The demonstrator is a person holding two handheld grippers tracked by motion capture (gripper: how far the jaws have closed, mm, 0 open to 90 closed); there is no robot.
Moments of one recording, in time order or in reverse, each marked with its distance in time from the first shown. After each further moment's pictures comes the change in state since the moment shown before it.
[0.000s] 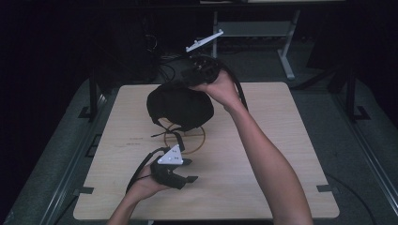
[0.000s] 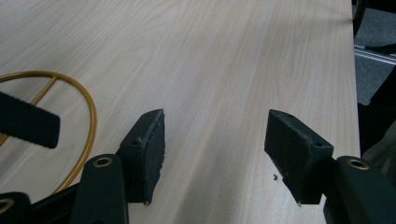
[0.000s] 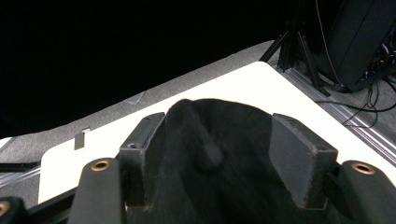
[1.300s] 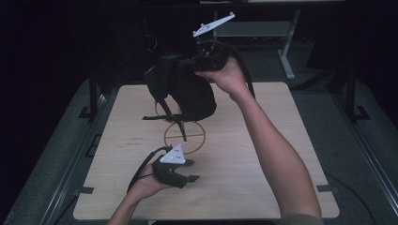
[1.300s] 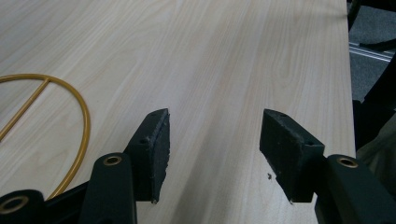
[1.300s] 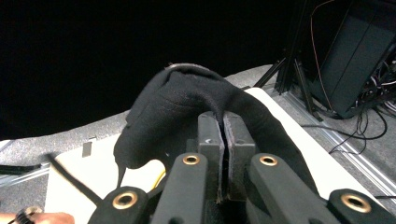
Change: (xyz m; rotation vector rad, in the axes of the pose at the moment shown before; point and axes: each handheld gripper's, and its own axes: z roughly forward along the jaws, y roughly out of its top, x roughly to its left) left arm -0.001 0.006 0.003 0.017 -0.022 0.015; right arm 0.005 0.026 -0.032 -0.057 0.008 -0.085
